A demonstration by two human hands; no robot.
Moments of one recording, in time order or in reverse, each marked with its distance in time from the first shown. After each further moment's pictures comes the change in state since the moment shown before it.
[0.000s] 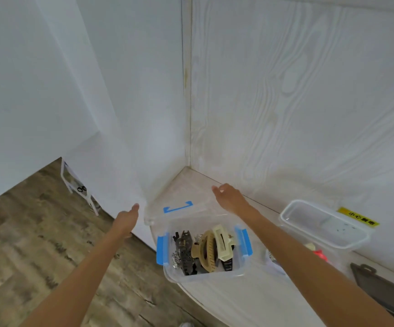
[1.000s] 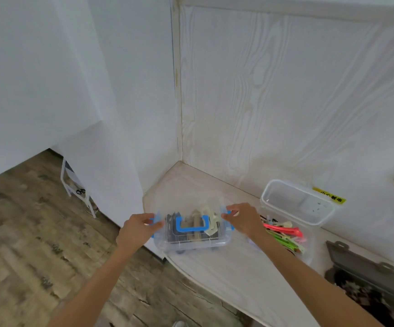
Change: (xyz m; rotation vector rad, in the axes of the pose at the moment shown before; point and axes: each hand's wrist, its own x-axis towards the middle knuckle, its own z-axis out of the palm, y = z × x) left_hand -0.090 -0.055 0.031 0.168 -0.051 0.376; right_hand -0.093 0.092 0.015 0.105 0.187 -0.080
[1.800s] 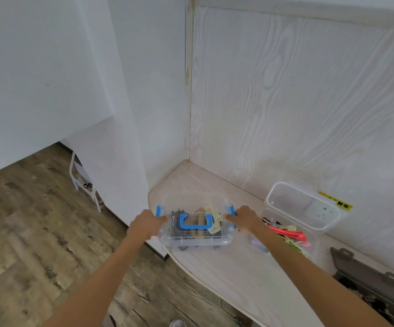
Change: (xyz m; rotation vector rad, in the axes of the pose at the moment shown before) left_hand 0.007 0.012 0.014 0.112 -0.011 -0.197; right_hand 0.010 -0.009 0.000 -0.081 -0.236 0.170
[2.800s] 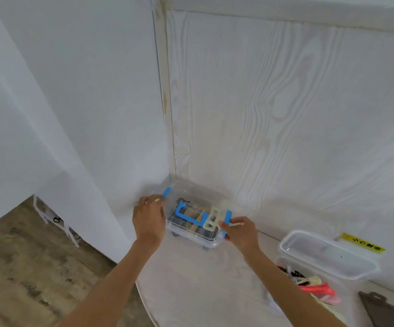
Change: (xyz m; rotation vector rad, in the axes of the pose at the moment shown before) left_hand 0.134 0.116 -0.008 0.403 0.467 0.622; right_hand 0.103 -0.052 -0.009 0.619 0.354 0.199
